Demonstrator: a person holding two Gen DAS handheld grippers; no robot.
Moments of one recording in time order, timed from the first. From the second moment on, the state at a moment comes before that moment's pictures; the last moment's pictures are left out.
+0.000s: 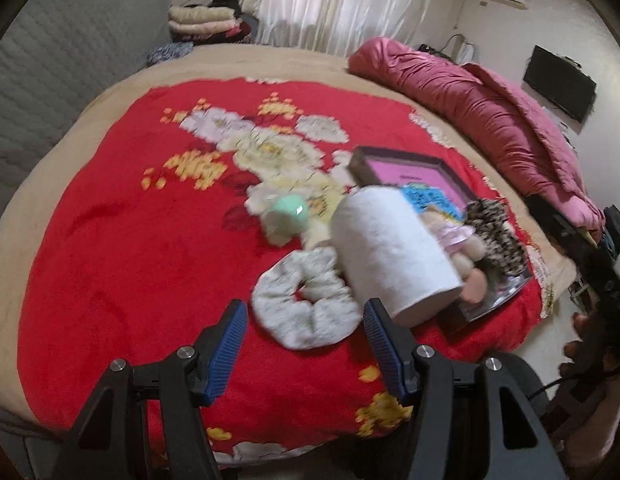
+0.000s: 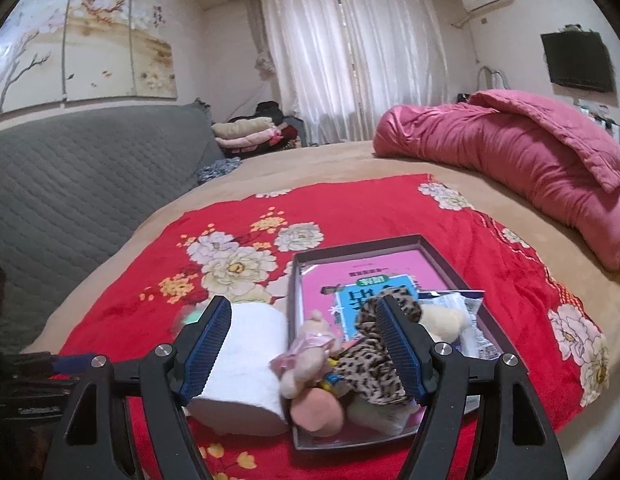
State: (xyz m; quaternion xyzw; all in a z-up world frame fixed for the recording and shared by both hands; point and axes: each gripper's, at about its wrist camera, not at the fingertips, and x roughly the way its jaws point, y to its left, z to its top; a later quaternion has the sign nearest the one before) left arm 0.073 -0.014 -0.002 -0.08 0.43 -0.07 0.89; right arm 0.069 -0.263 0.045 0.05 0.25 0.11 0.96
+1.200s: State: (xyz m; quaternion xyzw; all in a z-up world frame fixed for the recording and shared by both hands) left arm 0.141 -0.014 -0.086 -0.13 0.48 -0.12 0.86; right arm 0.099 -0.166 0.009 -0.05 0.33 0.18 0.93
